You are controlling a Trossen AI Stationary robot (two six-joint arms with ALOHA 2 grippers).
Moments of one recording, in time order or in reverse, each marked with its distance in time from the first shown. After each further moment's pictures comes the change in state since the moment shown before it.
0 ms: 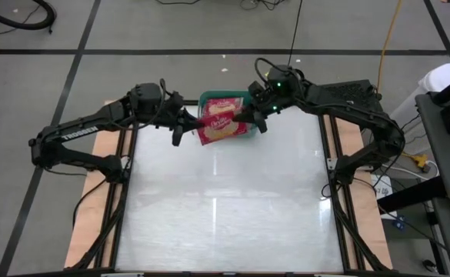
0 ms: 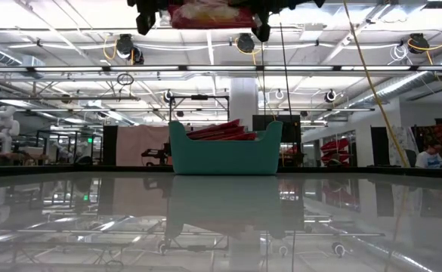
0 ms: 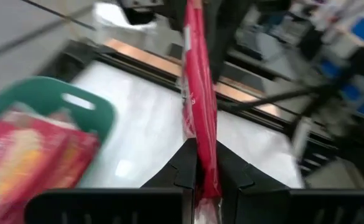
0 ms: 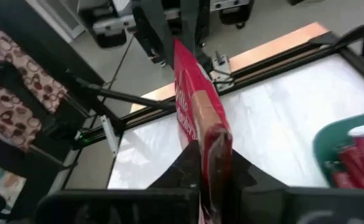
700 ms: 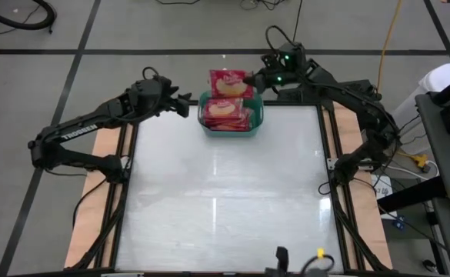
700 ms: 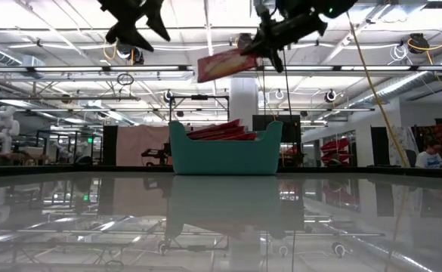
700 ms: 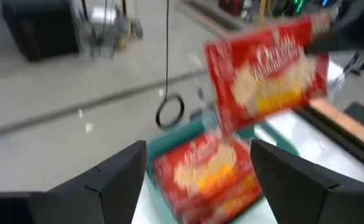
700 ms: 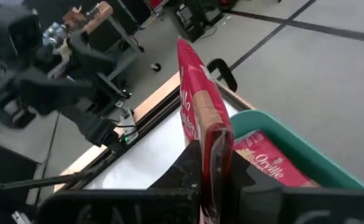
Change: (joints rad) left arm 0.058 -0.004 0.001 -0.070 -0.747 -0.115; right arm -0.302 0.077 0.000 0.080 0.106 0.120
